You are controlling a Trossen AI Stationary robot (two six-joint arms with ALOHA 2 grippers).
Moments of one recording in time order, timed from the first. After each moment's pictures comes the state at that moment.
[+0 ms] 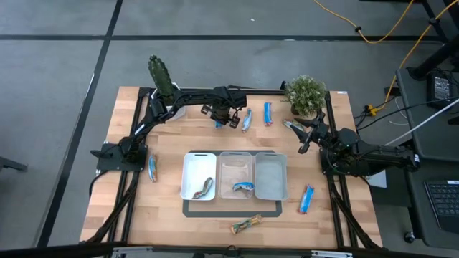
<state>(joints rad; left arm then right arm) 0.44 2.32 1.86 -1.14 -0.13 -0.73 -0.11 0.08 0.01 0.21 0.40 -0.14</state>
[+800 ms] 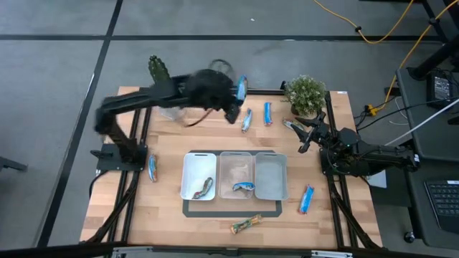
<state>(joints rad) 0.15 1.63 1.91 -0.77 -0.19 -0.45 -0.11 0.08 0.01 0.23 0.41 -0.13</state>
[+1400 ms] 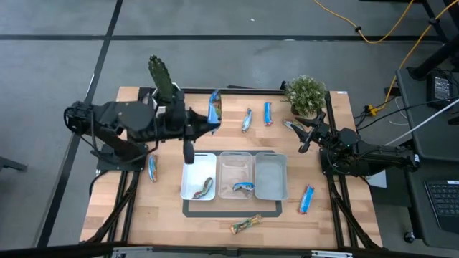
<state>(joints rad) -0.35 1.42 1.91 -0.64 -0.61 -0.17 -0.11 0.08 0.01 0.23 0.41 -0.13</state>
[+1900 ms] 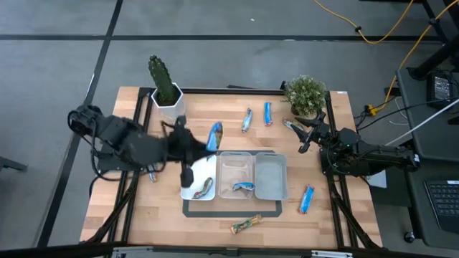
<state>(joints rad) -0.50 1.47 1.90 -0.88 -0.66 -0.41 -0.11 0.08 0.01 0.22 0.41 -0.13</state>
